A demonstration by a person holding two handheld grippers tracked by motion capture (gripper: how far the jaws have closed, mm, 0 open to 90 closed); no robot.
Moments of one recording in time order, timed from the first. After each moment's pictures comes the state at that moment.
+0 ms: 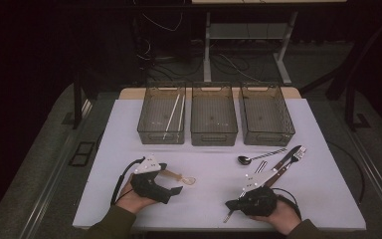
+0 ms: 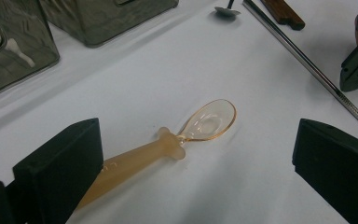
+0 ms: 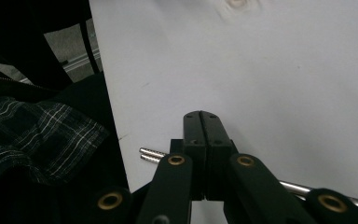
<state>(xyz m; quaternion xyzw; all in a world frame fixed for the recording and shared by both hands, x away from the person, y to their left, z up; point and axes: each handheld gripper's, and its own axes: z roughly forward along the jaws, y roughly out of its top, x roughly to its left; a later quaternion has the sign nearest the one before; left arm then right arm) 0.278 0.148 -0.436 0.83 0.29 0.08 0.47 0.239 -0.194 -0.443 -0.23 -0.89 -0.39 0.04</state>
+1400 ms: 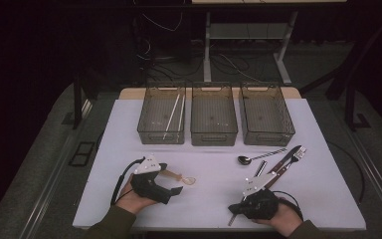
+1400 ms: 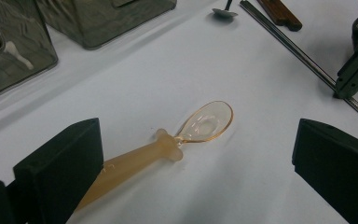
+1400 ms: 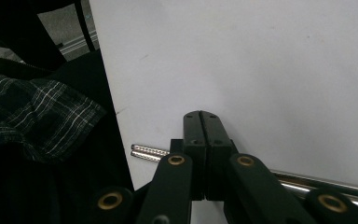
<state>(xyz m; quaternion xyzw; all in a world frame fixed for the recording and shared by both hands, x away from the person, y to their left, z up) 0.278 0.148 -0.435 0.83 0.28 0.08 0.47 0.234 -0.199 -0.448 -0.23 -0.90 -0.37 0.04</state>
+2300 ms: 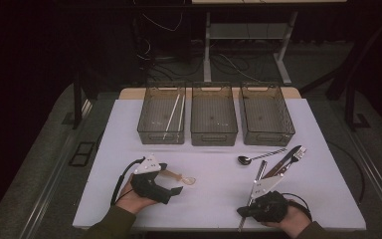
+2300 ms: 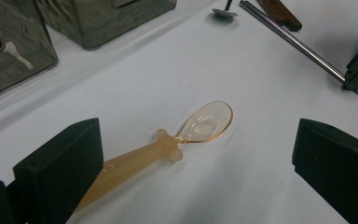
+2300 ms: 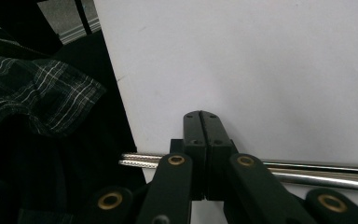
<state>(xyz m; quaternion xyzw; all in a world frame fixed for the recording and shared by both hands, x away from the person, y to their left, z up) 0.278 0.148 -0.435 0.83 0.28 0.08 0.47 0.227 -0.219 -0.445 -0.23 -0.91 -0.35 0.04</state>
